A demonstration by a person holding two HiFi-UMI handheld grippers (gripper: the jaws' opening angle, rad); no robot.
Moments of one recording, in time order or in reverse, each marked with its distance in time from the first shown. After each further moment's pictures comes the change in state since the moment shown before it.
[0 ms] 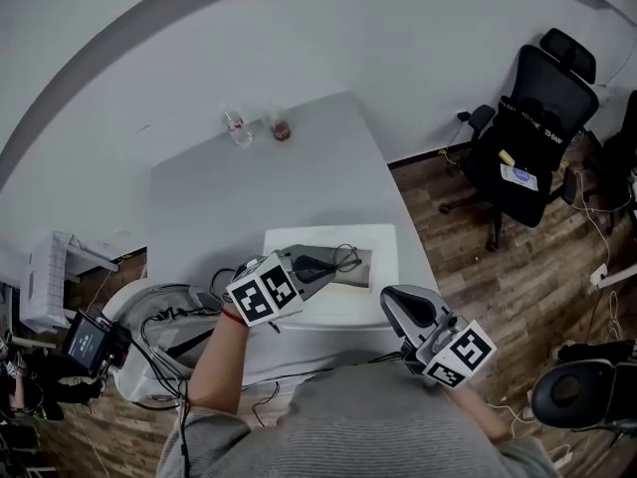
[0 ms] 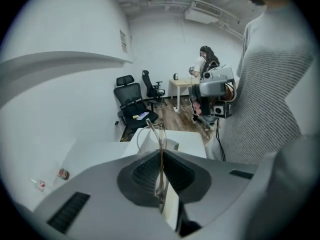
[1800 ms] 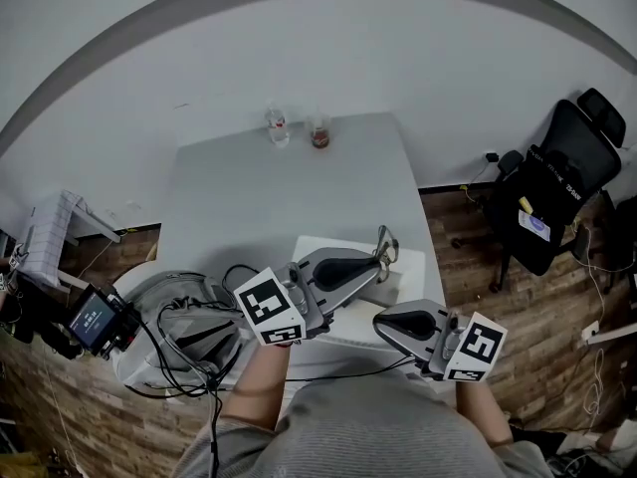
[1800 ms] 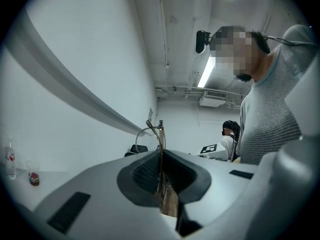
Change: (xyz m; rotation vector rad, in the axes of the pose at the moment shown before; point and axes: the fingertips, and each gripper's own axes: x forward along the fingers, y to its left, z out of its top) left arm -0.110 0.020 0.099 -0.294 -0.959 0.118; right arm 0.056 0.065 -0.003 -0.075 0.250 0.515
